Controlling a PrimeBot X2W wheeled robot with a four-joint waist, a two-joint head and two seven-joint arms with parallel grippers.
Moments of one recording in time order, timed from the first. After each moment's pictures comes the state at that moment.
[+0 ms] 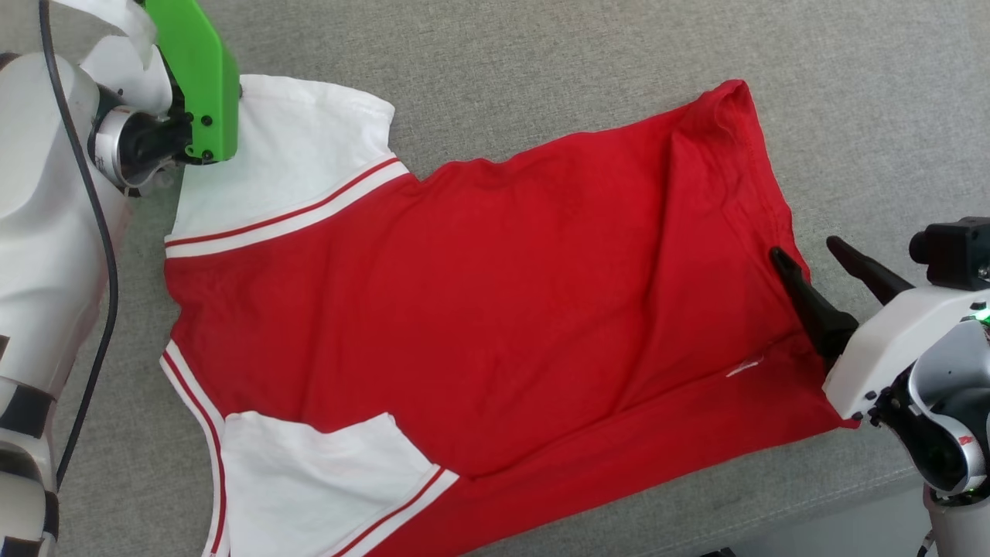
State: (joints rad) left arm -1.17 0.50 -0.71 0.74 -0.85 -0.09 0.71; right arm -0.22 -0.27 0.05 -0.21 0.45 0.13 0.52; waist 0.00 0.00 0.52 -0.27
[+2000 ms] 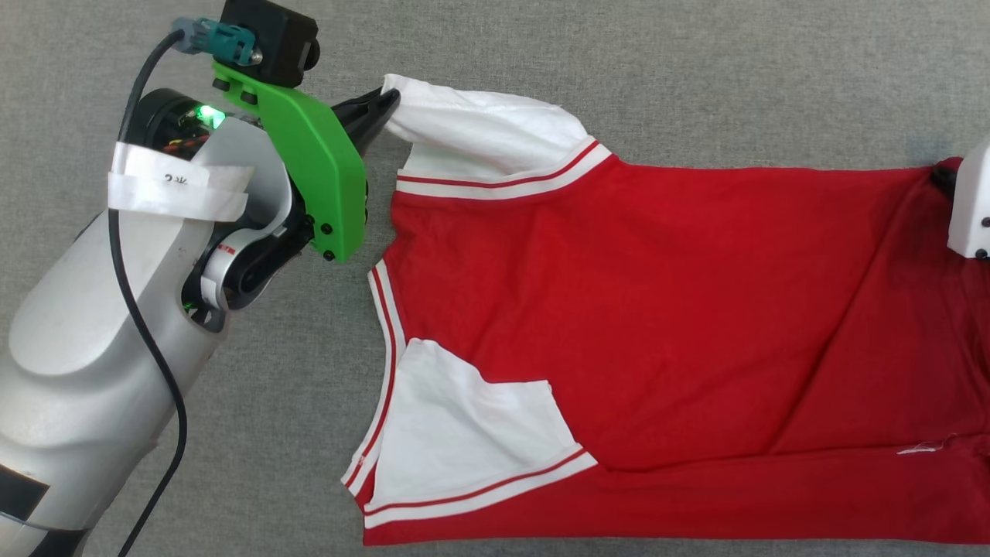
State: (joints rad) left arm -0.89 0.56 -0.68 0.08 -0.87 0.02 0.46; right arm -0.70 -0.45 0.03 0.35 0.39 0.13 0.92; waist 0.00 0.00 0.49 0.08
